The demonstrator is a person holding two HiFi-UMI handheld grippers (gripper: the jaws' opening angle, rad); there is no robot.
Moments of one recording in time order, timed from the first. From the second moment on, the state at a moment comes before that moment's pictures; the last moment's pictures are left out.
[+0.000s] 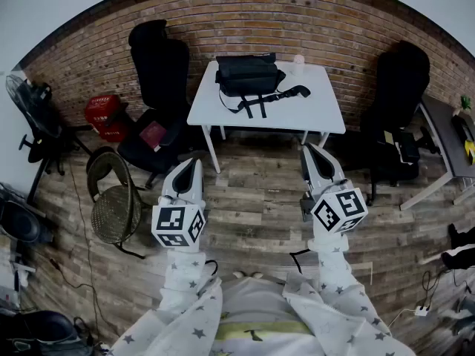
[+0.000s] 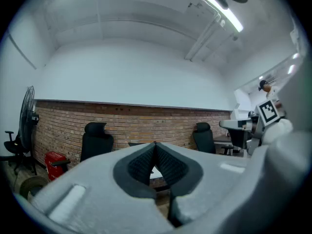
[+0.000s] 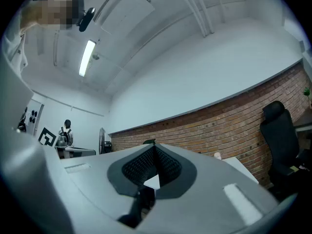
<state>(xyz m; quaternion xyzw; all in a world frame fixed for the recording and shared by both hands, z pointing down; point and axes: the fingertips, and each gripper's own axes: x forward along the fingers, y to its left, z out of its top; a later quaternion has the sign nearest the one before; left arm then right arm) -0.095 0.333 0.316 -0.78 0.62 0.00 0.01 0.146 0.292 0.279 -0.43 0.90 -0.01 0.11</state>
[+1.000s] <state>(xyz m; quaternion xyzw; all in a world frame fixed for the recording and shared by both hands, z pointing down) -0.069 0.337 0.331 -0.78 0.62 -0.03 0.01 0.164 0.276 0.310 -0.43 0.89 -0.06 0.10</state>
